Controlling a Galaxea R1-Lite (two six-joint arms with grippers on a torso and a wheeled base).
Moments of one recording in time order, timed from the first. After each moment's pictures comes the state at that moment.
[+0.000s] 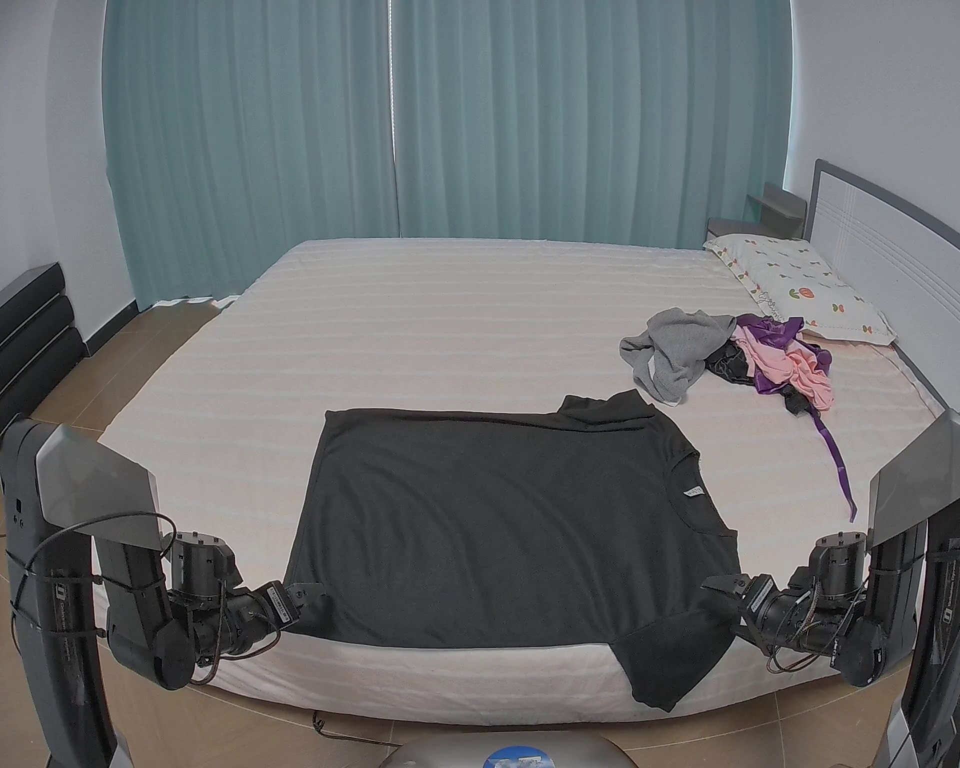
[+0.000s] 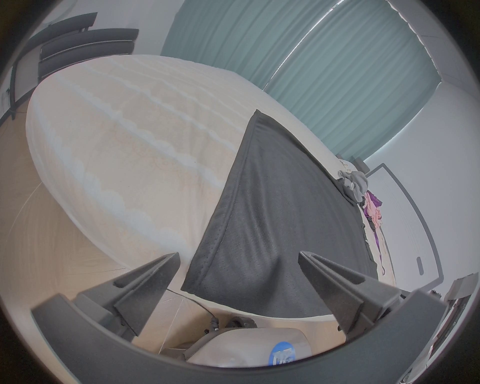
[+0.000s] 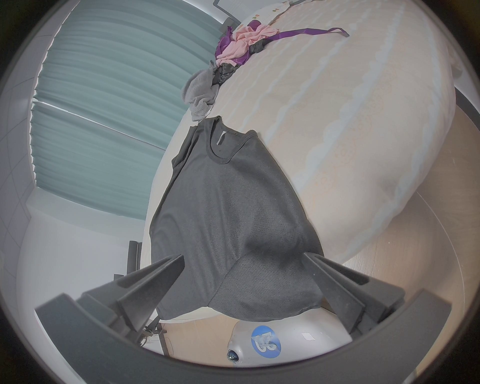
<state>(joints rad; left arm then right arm) -0.10 2.33 -0.29 -1.33 -0.15 -0.62 0.11 2.33 -0.09 -1.55 0.23 0.95</state>
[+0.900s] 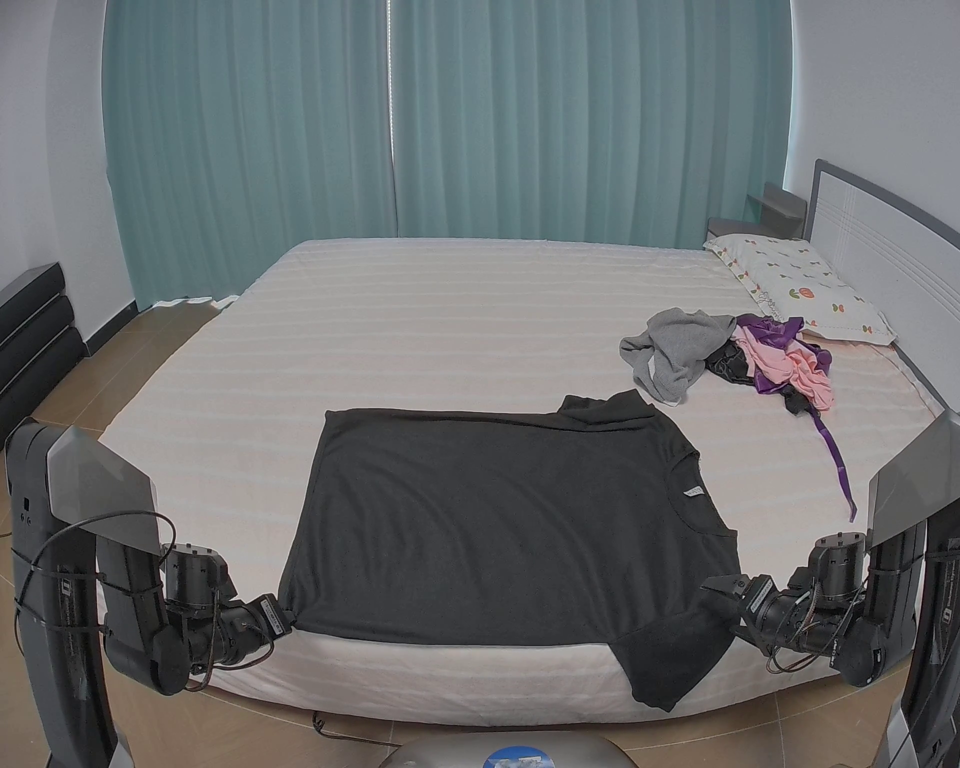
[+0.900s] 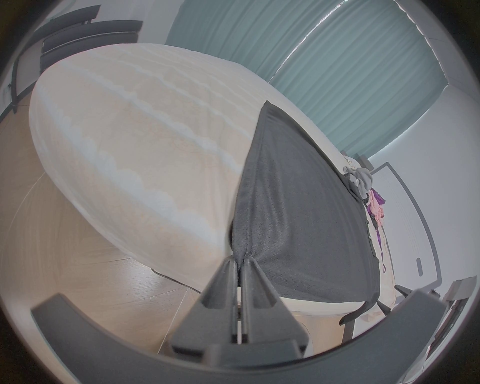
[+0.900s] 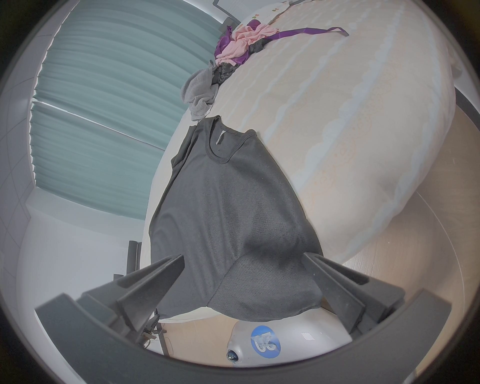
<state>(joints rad) -0.07 2.38 -0.25 -1.36 -0.20 -0.61 0.11 2.33 -0.09 -1.55 0.23 0.95</state>
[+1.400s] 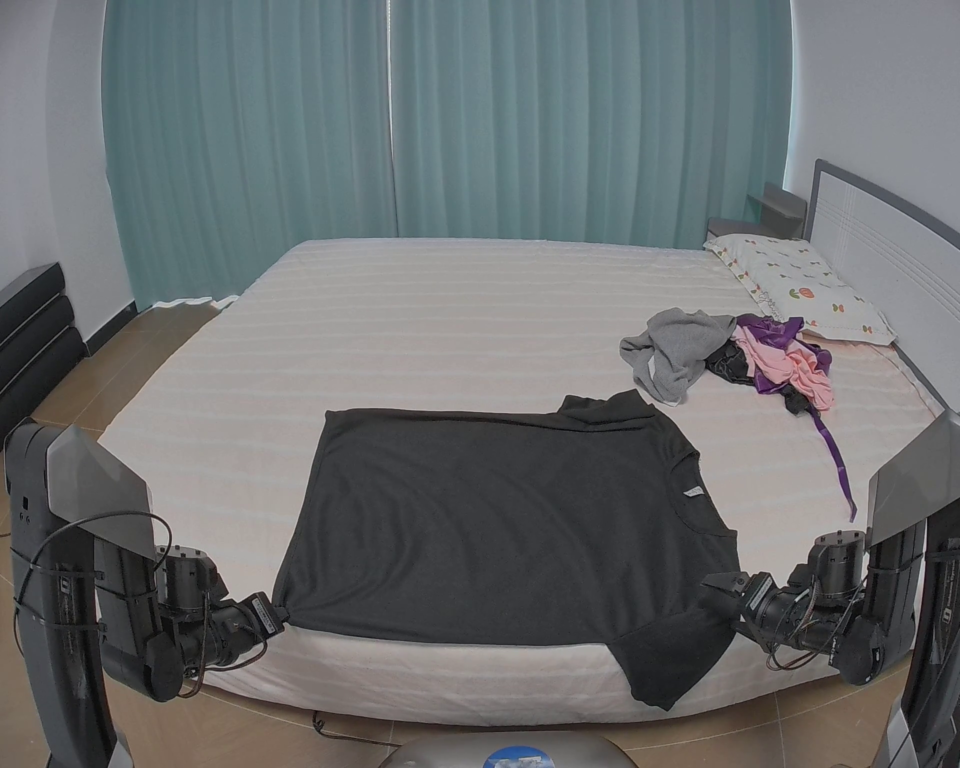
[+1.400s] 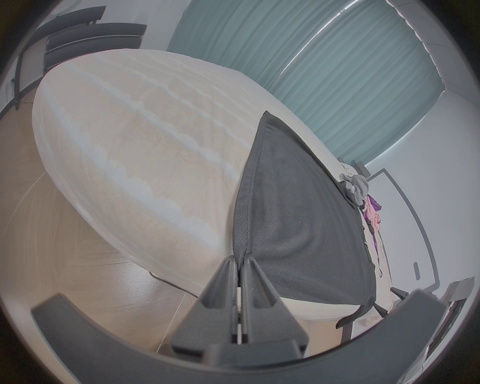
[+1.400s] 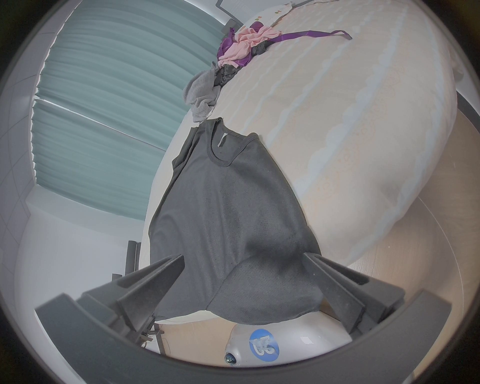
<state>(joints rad) -0.04 2.38 -0.20 -1.47 -0.20 -0.62 0.10 2.33 -0.10 -1.55 0.22 0.94</state>
